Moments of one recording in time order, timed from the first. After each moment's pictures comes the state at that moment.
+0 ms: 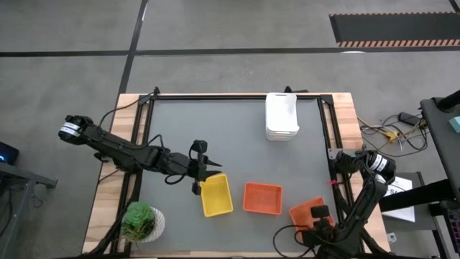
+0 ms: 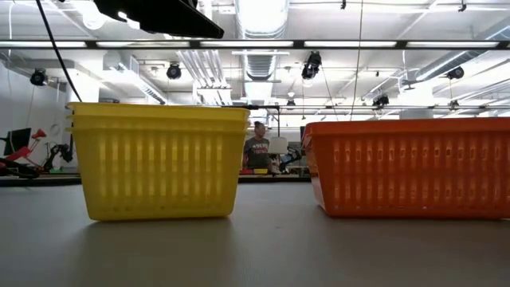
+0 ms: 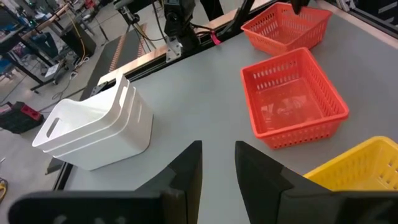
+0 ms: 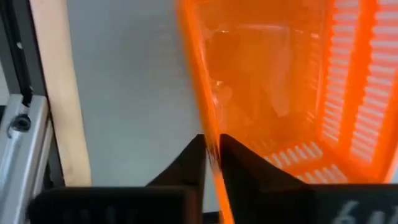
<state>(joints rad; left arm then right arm) -0.30 1.24 0.78 0.07 -0.35 0.29 1.08 1.90 1.36 -1.21 -0.04 0.94</state>
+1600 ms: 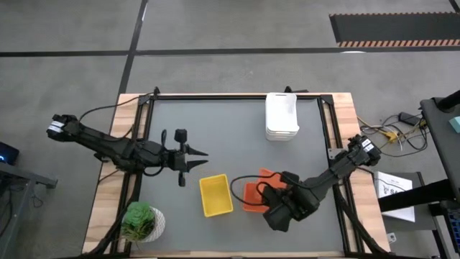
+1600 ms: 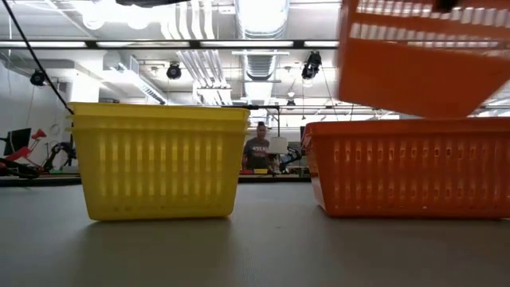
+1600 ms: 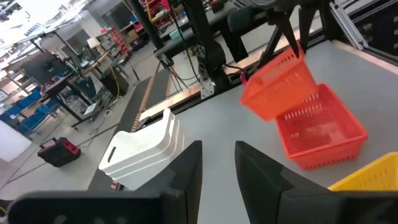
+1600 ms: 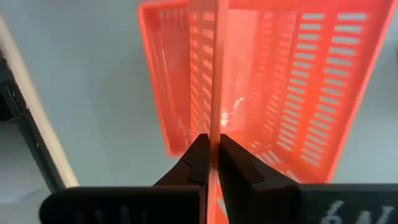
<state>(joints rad) -0.30 0.94 0.70 0.07 -0.38 0.42 0.59 1.85 1.76 -1.39 0.17 0.87</state>
